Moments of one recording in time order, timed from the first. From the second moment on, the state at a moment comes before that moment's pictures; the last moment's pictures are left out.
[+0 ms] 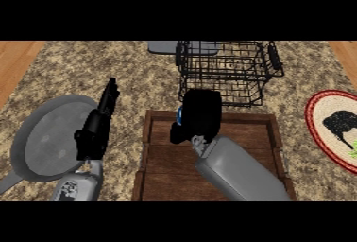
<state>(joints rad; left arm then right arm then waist) -0.17 0.02 -0.10 -1.54 -0.18 0.17 0.06 -0.69 -0.01 0.60 -1.34 1.09 0.35 1.05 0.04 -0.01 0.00</state>
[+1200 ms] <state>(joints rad) -0.17 0.03 -0.08 -1.53 -0.16 0.17 0.04 -1.22 -0.02 0.29 -1.34 0.93 0.37 1.17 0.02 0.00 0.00</state>
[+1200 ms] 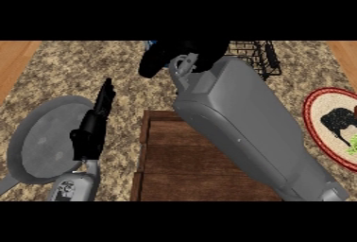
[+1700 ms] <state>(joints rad) -0.16 0.03 -0.07 -1.53 -0.16 0.16 0.02 -1.29 -0.05 0.18 -1.10 1.06 0.33 1.06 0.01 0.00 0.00</state>
